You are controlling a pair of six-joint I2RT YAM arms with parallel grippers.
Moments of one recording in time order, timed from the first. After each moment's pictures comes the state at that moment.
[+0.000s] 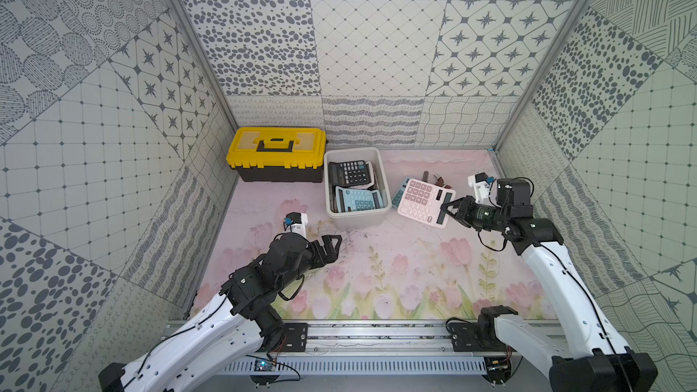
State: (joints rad) left arm -0.72 0.62 0.63 -0.57 -0.15 -0.86; right arm 0.08 1.04 1.02 -0.66 -0.62 0.58
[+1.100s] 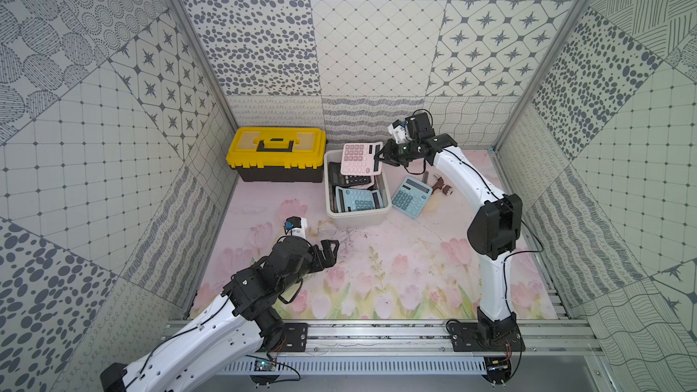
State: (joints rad) left arm -0.72 0.62 0.60 -0.60 -0.18 -0.84; right arm 0.42 2.16 2.16 -0.77 -0.52 0.54
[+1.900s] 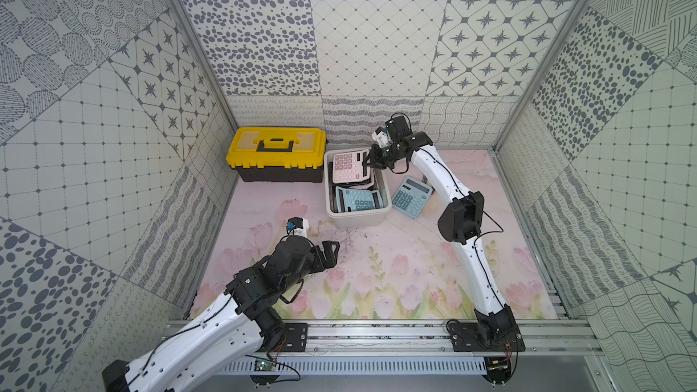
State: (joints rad) left arm -0.72 0.63 0.59 -0.60 -0.18 -0.83; right arm 0.45 2.51 2.63 -1.01 -0.52 0.50
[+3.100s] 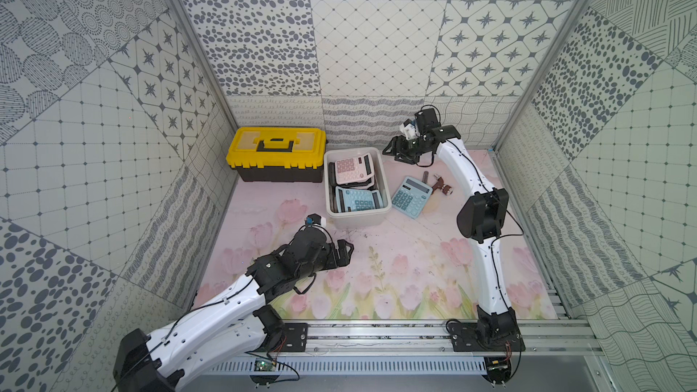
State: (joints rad) left arm -0.74 0.87 0.63 -0.49 -0.03 -0.83; right arm 0.26 2.36 2.43 -1.00 -0.52 0.45
